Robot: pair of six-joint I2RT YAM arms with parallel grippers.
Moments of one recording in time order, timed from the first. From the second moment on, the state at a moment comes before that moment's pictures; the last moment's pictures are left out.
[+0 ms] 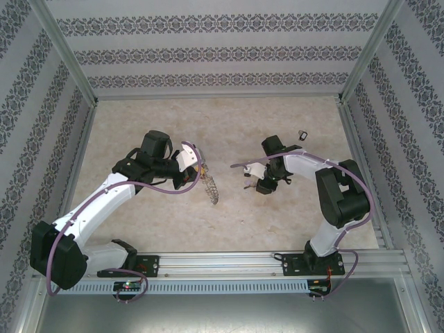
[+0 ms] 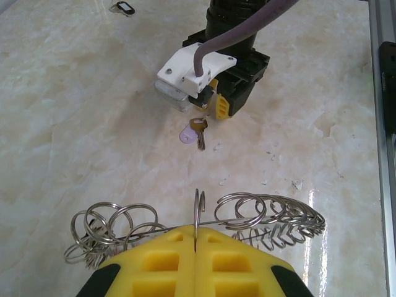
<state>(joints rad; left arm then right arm) -0.44 1.22 0.96 -0.49 0.62 0.50 0.34 1.73 0.99 -0.67 -0.25 -0.86</state>
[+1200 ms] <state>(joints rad) -0.42 1.23 0.96 -0.50 0.63 0.52 0.34 1.68 0.94 -0.62 -0.31 -0.98</state>
